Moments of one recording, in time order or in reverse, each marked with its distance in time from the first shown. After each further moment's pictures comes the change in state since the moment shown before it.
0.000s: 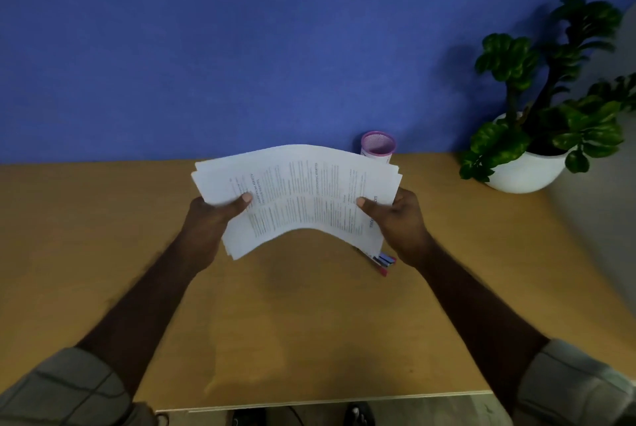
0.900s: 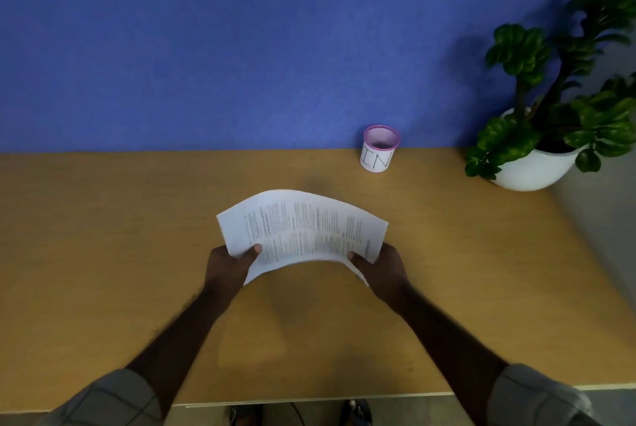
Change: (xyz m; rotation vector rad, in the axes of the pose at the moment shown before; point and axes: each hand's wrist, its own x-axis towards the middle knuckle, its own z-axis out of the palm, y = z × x) left_hand -0.037 -0.093 0.007 0.309 0.301 -0.209; right_hand -0.039 0.096 0.016 -0.273 0.090 0.286
